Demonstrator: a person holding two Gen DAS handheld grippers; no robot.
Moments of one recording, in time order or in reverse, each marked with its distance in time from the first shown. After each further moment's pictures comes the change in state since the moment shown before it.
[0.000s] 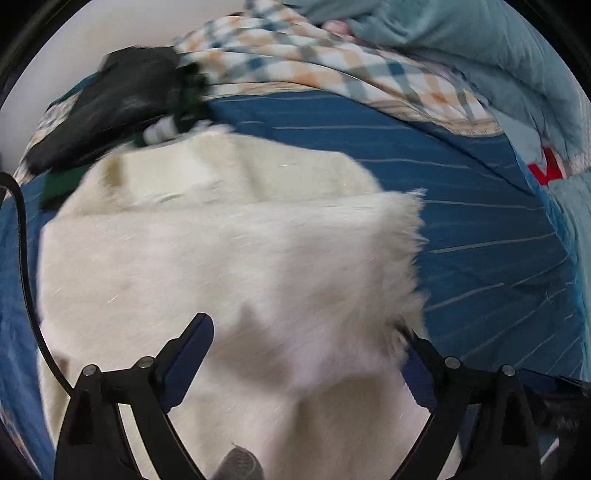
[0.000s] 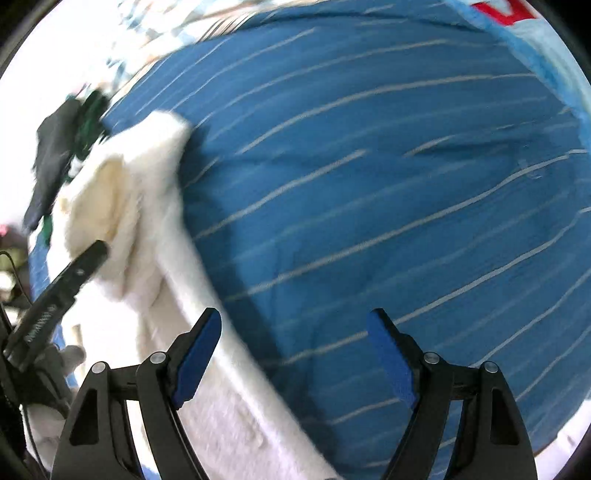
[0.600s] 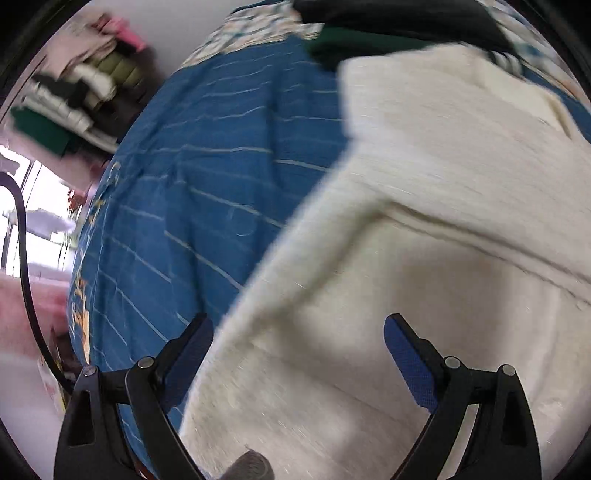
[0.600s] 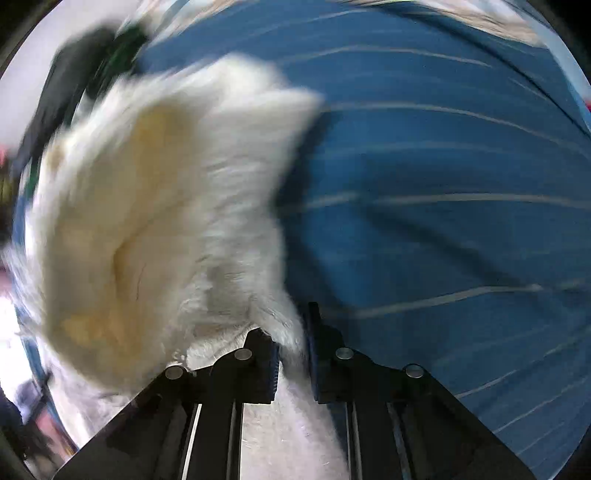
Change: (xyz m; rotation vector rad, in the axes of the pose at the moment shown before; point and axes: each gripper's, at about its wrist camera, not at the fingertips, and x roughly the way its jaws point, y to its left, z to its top) left arm -0.003 0.227 -0.121 -0.374 0.140 0.533; right arm 0.086 0.102 0.076 -0.184 -0.025 -0.055
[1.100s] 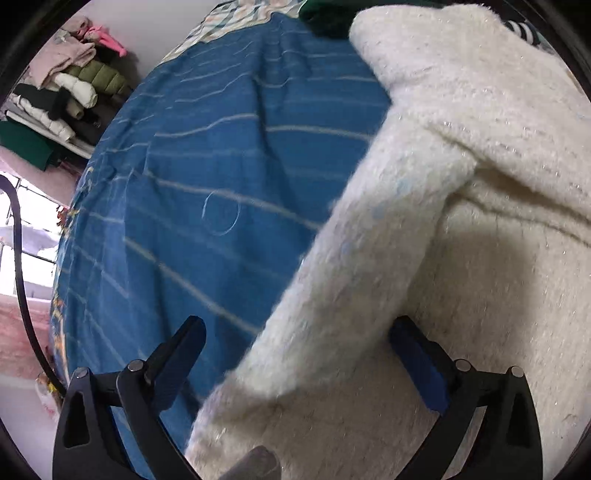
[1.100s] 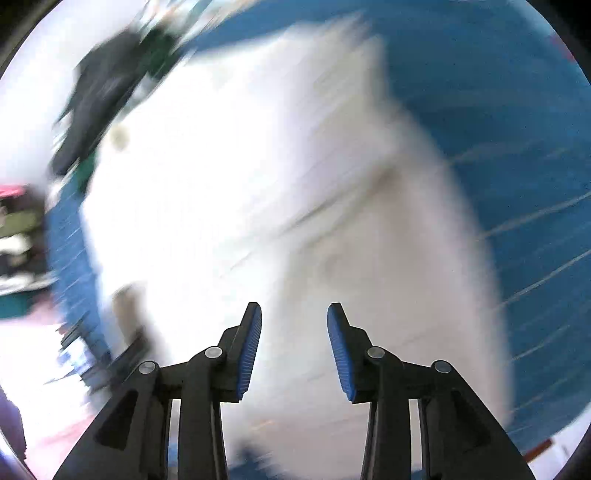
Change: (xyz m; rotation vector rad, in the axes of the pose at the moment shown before) left arm 0.059 -0.004 -0.005 0.083 -0.023 -0.040; right arm -0.042 0.116 -0.122 0.099 0.154 0.178
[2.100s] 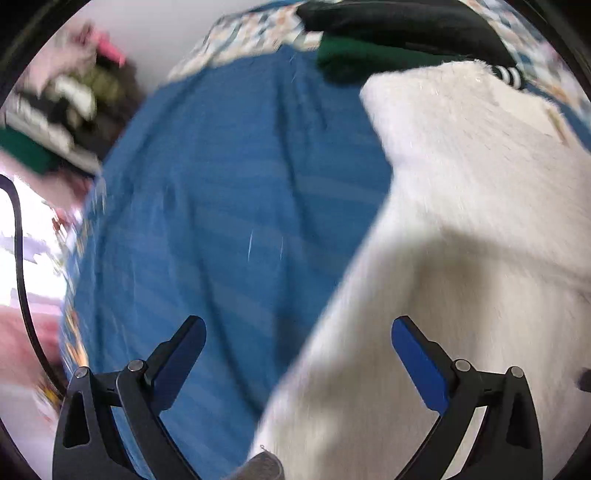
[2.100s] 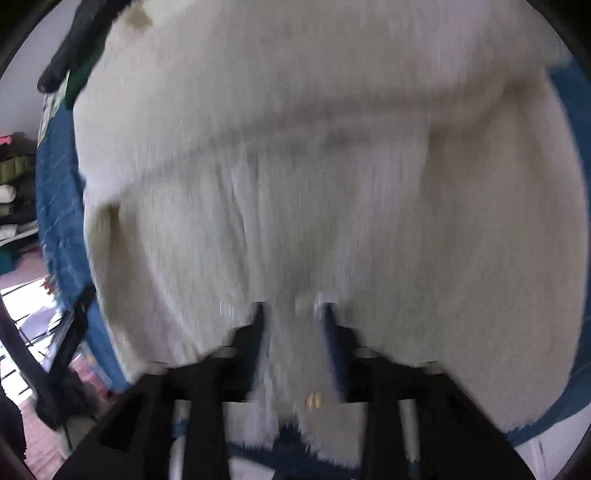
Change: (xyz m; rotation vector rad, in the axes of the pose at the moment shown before) left arm -0.046 0.006 0.034 0.047 -0.059 0.029; right arm 0.108 0.157 -0.052 -0.079 0.136 -0.116
